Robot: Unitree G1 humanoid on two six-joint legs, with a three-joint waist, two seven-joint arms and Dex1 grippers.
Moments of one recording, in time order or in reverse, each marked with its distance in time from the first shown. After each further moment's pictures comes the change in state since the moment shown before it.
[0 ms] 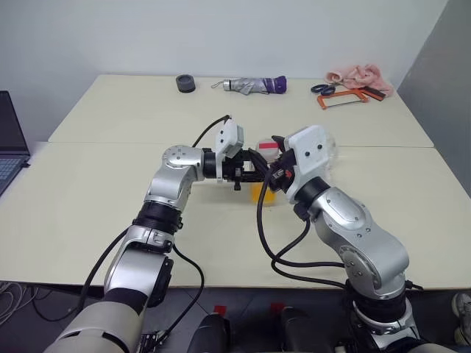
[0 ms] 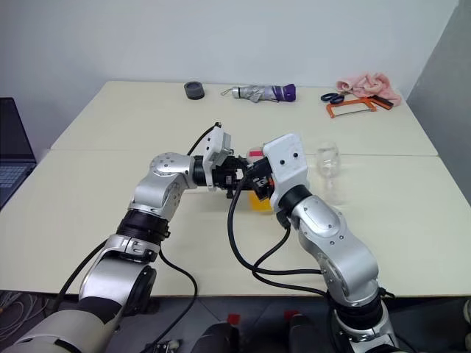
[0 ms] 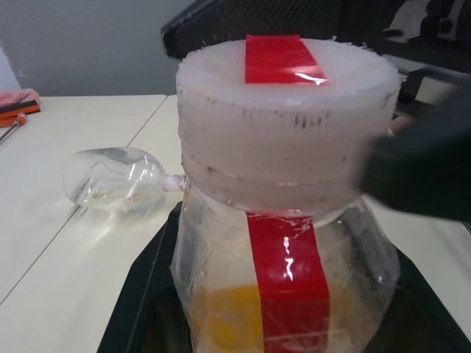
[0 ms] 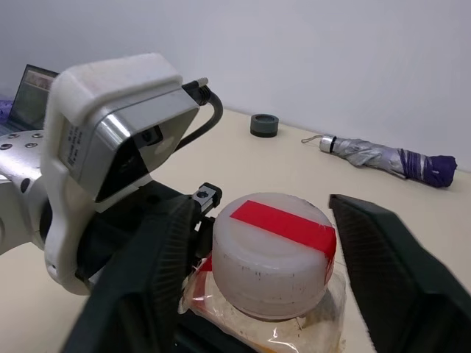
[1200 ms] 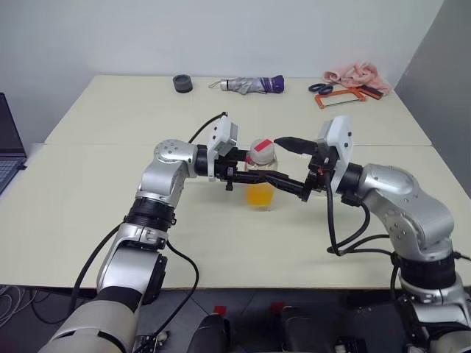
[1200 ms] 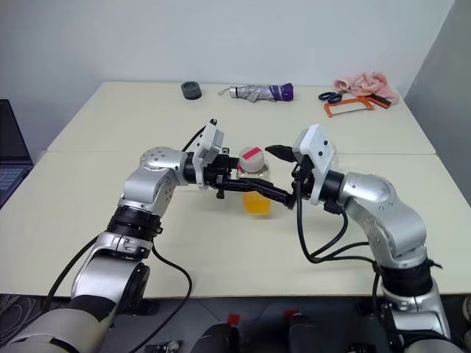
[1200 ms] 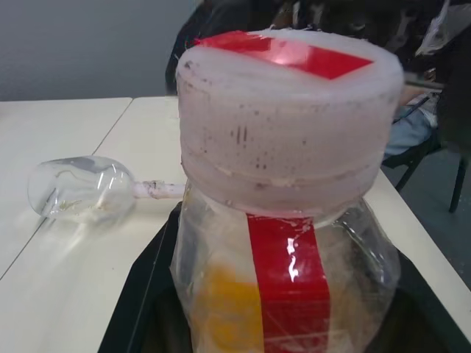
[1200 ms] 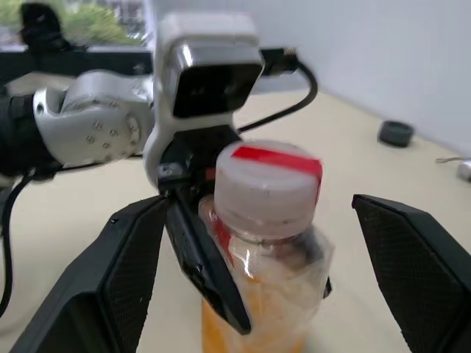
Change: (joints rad) left arm -0.012 0.048 0.009 -0.042 -0.026 0.066 -0.100; right arm -0.059 -0.296 -0.192 0.165 0.265 -0.166 0.563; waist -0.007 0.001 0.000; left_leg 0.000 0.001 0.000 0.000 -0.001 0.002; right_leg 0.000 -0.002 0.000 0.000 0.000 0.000
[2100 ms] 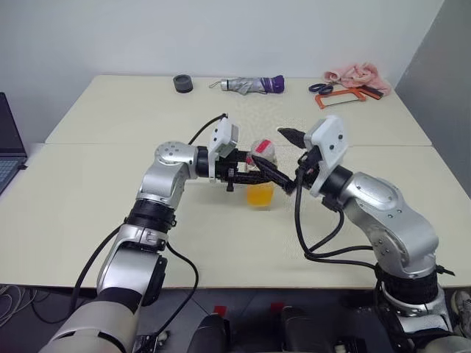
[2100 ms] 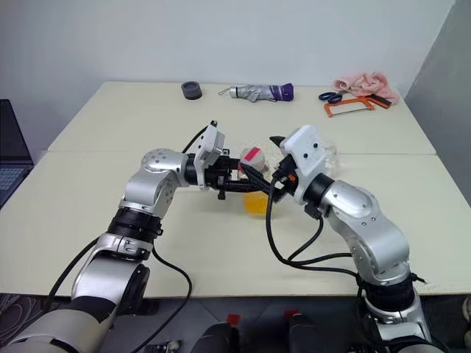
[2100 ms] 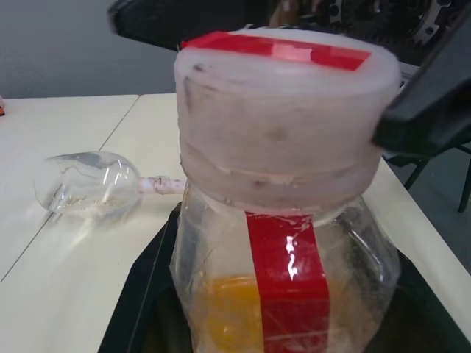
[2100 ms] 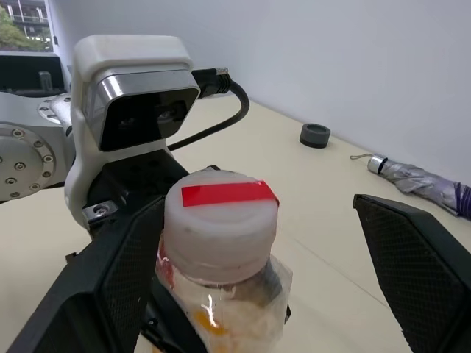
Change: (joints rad) left arm 0.011 -0.003 -0.009 0.005 0.001 -0.020 0.015; right arm 0.018 0.046 0.045 -0.082 -0.095 0.054 -0.213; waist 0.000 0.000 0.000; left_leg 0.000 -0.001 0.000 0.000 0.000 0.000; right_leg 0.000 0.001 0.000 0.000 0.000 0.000
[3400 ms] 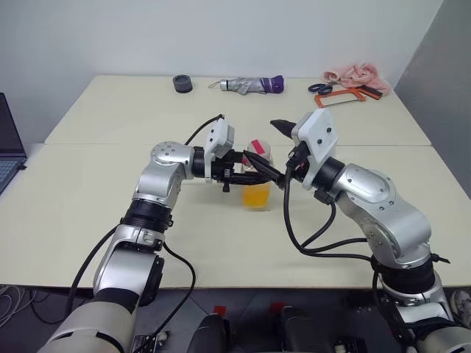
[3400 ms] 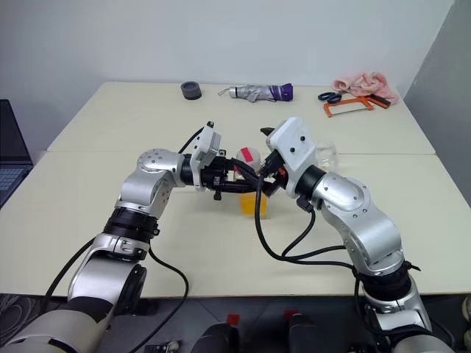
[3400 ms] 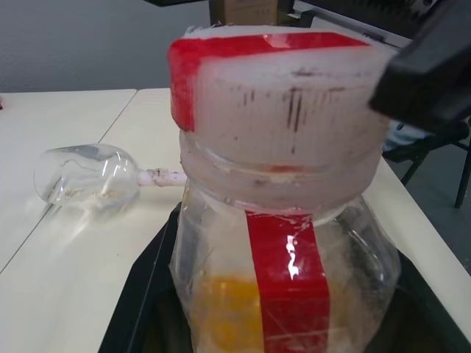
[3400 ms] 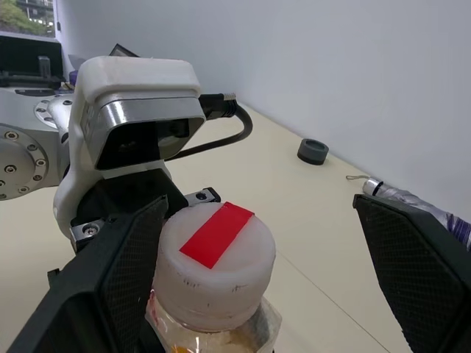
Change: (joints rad) left arm 0.002 0.019 0.004 0.005 -0.001 0.001 -0.020; right arm -0.084 -0.017 0.082 0.052 -0.053 -0.054 -0.017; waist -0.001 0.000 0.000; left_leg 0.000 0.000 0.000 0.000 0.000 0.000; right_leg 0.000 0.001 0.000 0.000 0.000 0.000
